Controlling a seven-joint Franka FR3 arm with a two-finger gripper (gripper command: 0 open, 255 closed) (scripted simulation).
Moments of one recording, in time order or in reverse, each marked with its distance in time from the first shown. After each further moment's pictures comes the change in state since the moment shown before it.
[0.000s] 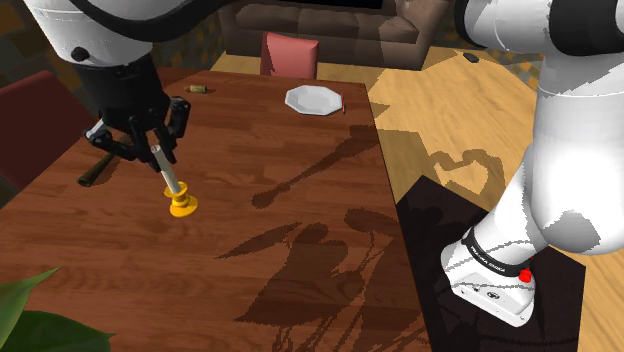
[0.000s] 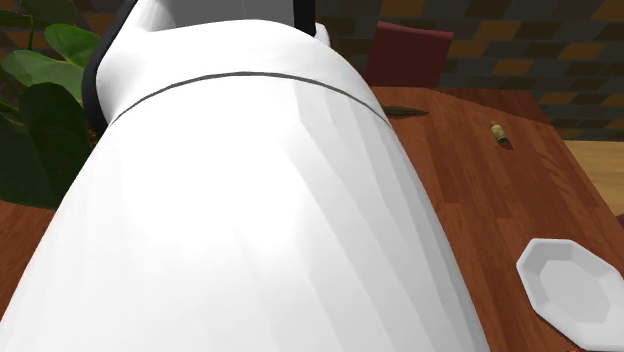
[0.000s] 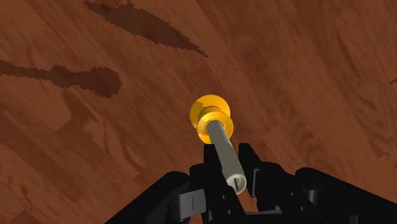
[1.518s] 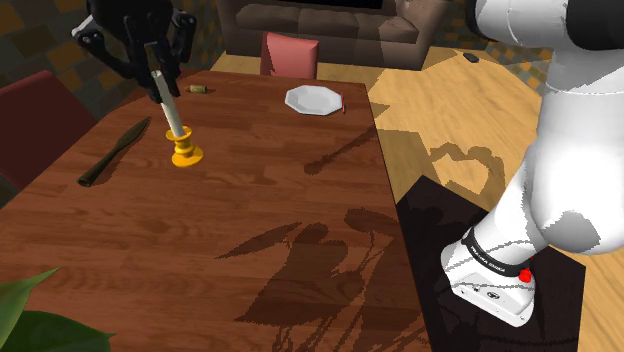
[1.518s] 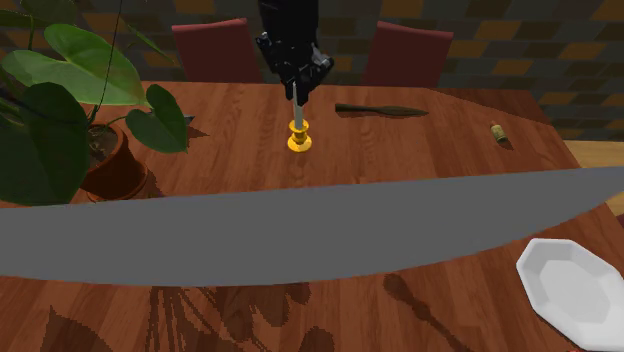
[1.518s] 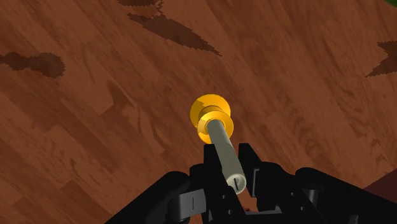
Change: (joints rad) arm -0.016 -0.041 0.004 0.223 0.023 -0.251 -0.075
